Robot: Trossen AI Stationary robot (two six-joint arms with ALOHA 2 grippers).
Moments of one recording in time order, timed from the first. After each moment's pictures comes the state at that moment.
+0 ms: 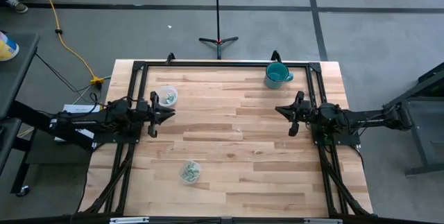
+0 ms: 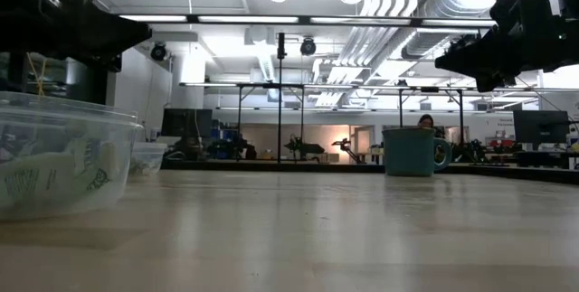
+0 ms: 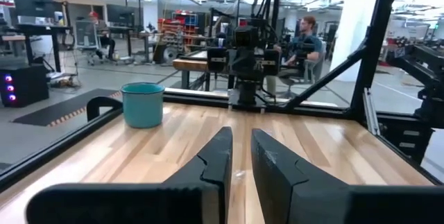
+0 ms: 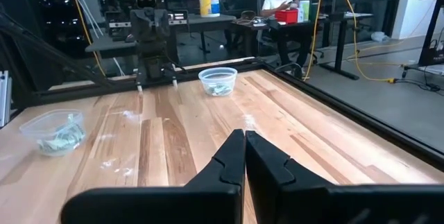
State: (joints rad) left arm 0.05 0.01 0.01 0.09 -0.06 -0.06; right arm 0.00 0.25 0.02 0.20 0.28 0.11
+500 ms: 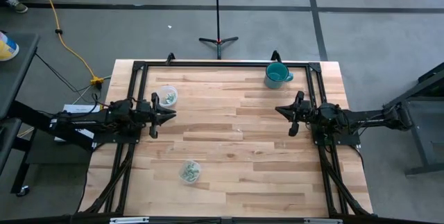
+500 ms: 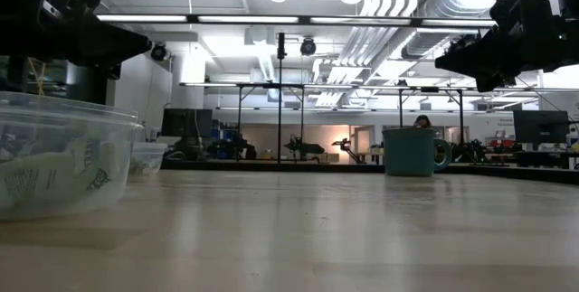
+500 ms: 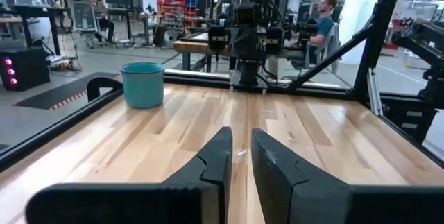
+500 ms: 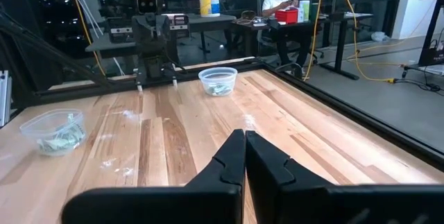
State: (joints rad) left arm 0.05 0.01 0.01 0.02 -0.06 -0.06; right arm 0.00 0.25 0.02 0.20 0.28 0.10
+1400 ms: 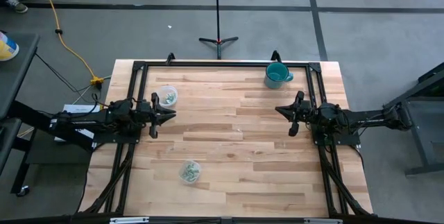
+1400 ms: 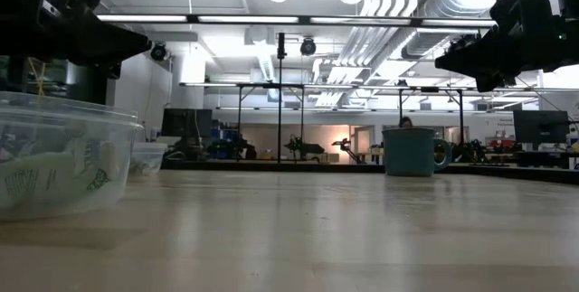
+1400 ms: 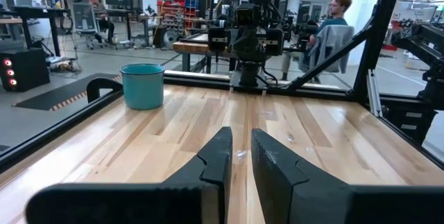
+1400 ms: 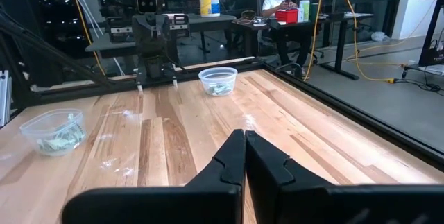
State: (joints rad) left arm 0.05 0.01 0.01 0.02 -0.06 -0.06; right arm 0.00 0.25 0.02 0.20 0.28 0.10
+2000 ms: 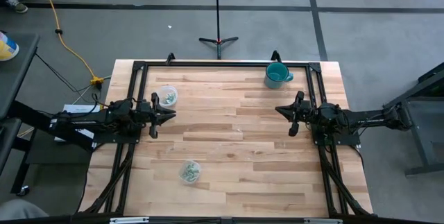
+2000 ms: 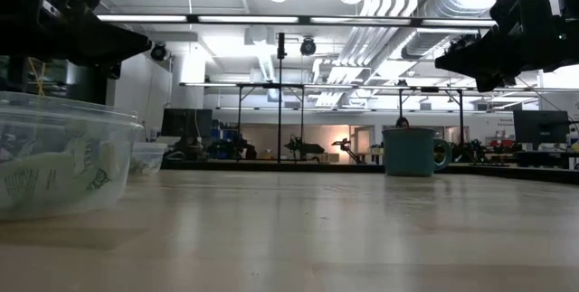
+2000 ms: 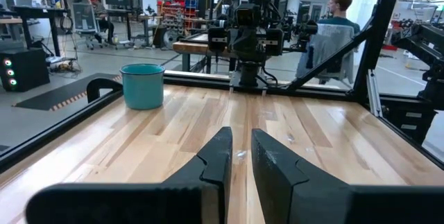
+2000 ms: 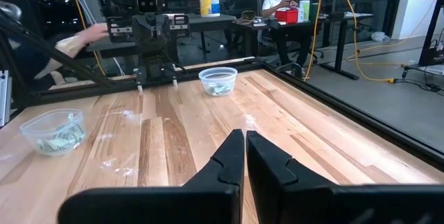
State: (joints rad) left arm 0.05 0.01 0.01 0.02 -0.06 -0.06; right arm 0.00 0.25 0.02 0.20 0.28 0.10
